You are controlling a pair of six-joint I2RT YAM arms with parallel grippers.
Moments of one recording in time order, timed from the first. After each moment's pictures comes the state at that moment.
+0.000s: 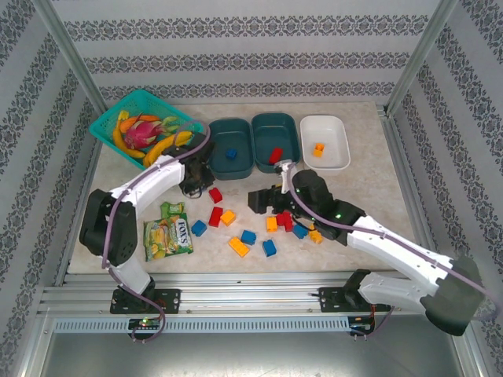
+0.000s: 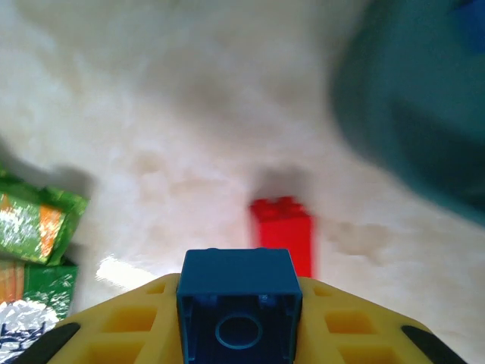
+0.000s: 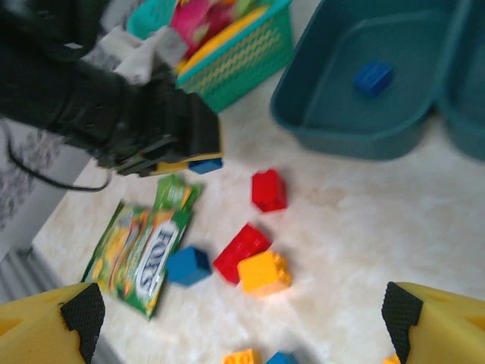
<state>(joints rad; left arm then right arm) -0.41 1.70 1.36 -0.91 -0.11 -0.94 0.75 1.06 0.80 -0.19 -0.08 0.54</state>
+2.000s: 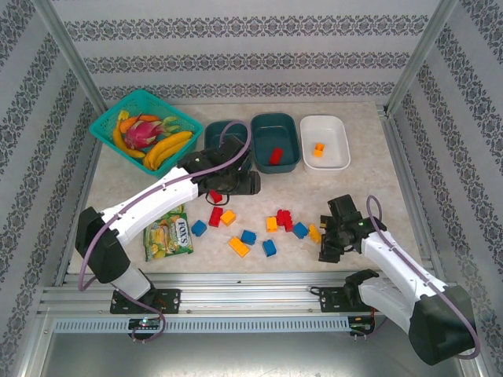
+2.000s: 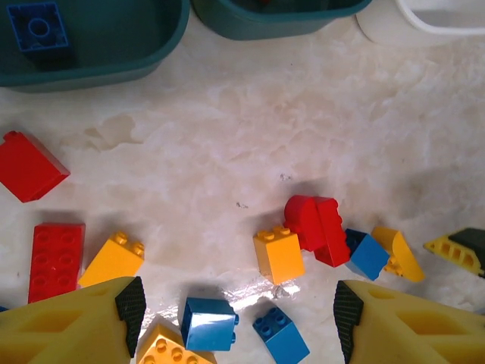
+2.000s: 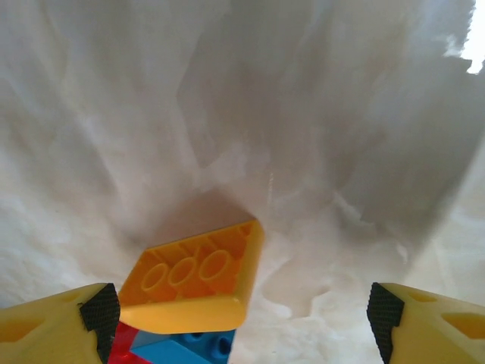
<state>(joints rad) -0.74 1.59 1.47 -0.89 -0.02 -0.70 0.31 0.95 0.47 -0.74 -0.15 2.03</state>
